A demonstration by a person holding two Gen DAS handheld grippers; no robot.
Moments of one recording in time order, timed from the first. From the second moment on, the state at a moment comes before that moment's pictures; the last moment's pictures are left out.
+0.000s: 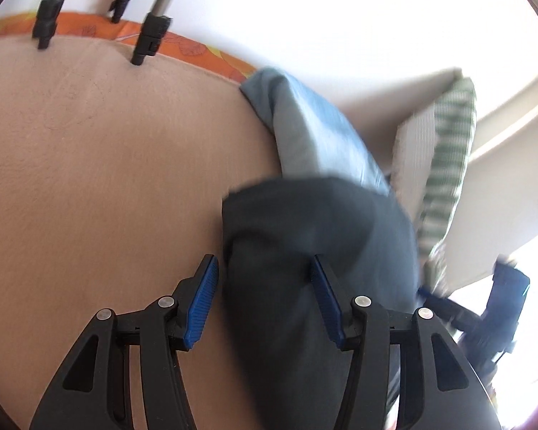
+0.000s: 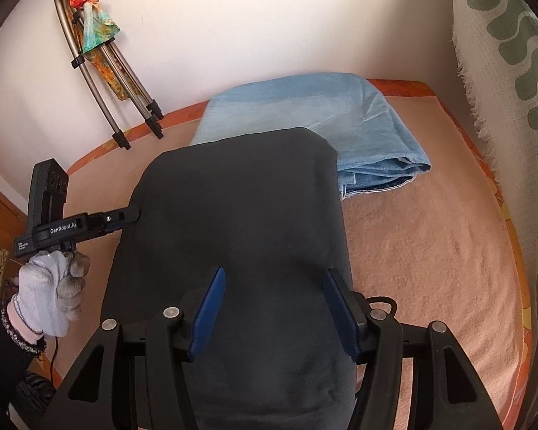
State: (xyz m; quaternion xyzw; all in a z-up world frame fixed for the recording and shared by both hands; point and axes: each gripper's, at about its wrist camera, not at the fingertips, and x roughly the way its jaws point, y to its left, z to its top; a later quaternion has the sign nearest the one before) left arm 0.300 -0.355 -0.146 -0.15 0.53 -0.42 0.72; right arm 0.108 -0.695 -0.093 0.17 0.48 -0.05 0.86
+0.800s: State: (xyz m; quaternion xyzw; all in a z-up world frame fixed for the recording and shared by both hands) left arm 0.274 -0.341 -0.139 -0.08 0.52 -0.42 0.74; right arm 0.149 -0.768 -0.141 0.26 0.46 0.07 0.85
